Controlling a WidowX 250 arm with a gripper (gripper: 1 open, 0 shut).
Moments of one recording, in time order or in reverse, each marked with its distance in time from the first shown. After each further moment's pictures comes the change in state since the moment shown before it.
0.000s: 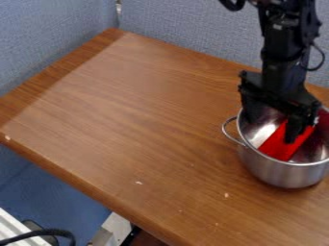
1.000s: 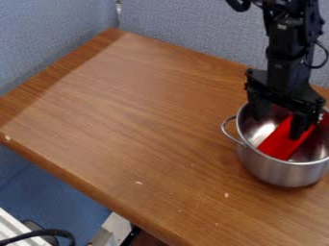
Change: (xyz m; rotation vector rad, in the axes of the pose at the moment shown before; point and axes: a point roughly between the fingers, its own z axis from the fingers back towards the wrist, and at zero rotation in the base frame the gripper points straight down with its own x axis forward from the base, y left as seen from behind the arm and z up) arm 0.010 0.001 -0.014 -0.009 -0.010 -0.008
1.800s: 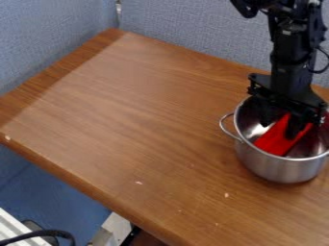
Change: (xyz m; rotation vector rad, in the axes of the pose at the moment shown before) arm 0.007 0.000 -0.009 -0.006 0.026 0.006
